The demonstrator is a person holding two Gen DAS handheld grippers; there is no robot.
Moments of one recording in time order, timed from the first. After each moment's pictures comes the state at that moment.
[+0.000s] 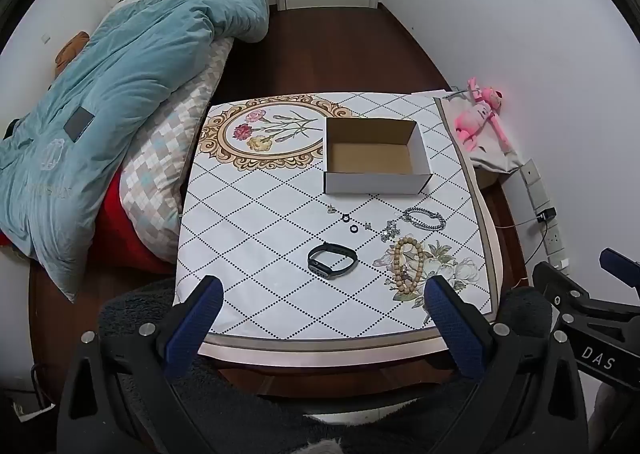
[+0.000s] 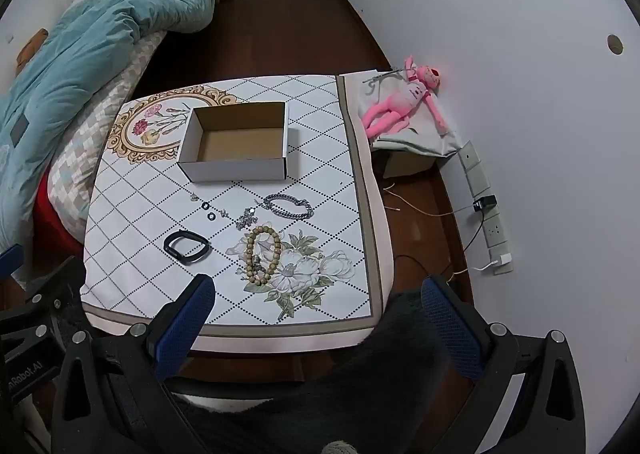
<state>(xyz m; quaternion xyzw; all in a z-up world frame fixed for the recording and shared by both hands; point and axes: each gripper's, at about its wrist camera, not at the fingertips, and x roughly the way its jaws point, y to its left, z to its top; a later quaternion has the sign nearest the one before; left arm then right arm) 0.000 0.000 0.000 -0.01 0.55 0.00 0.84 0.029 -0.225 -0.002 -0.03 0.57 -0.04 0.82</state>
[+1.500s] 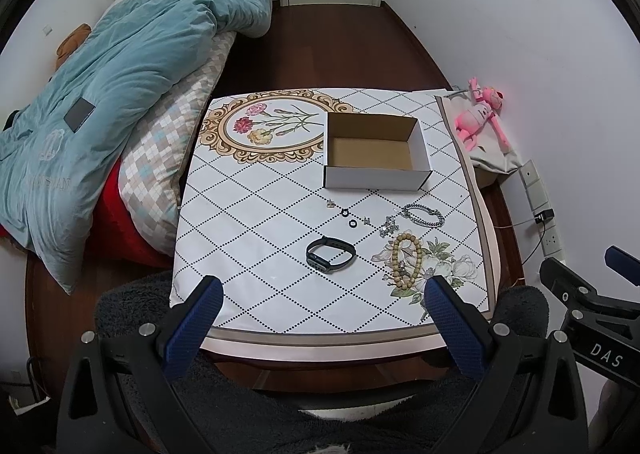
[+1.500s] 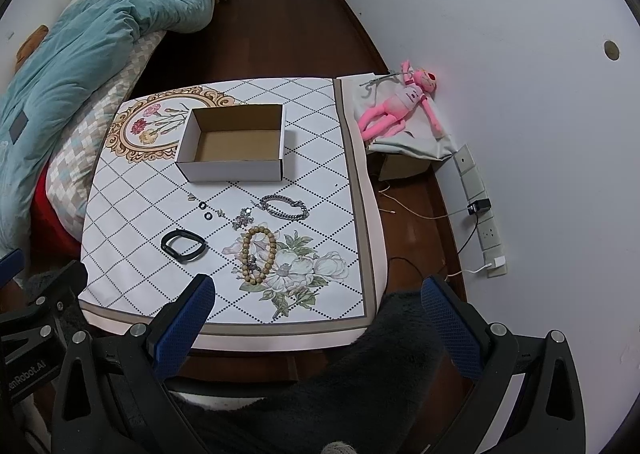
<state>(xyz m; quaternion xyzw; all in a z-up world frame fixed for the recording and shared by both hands) -0.005 0.000 -0.006 -0.01 0.55 0.00 0.83 0.024 -0.232 0.005 -0.04 0.57 -0.04 0.82</state>
